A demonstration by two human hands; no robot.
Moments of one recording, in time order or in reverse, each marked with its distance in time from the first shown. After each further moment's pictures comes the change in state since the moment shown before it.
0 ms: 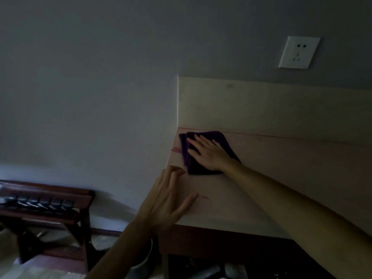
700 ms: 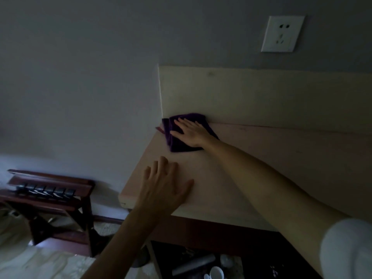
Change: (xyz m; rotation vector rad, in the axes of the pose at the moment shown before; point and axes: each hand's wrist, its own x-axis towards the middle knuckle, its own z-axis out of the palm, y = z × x) left_hand 0.029 0.071 0.036 0.429 -0.142 -0.301; right_hand 0.055 0.038 -0.005 0.036 0.011 -0.097
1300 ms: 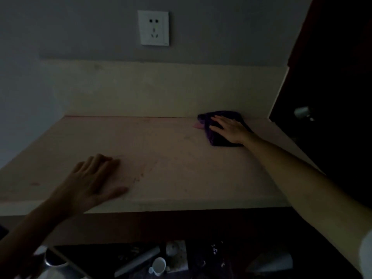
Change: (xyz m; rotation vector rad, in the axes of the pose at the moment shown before) left_hand 0.018 0.115 0.025 0.116 -0.080 0.324; right_hand -0.272 0.370 -0.081 -0.034 0.029 0.352
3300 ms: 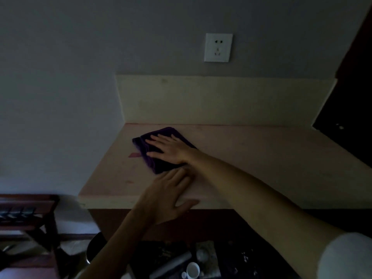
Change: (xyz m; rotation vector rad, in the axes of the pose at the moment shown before) left_hand -0.036 -0.021 -0.022 -0.104 -0.003 0.265; right_hand 0.026 -0.379 0.057 -0.028 -0.110 -0.500
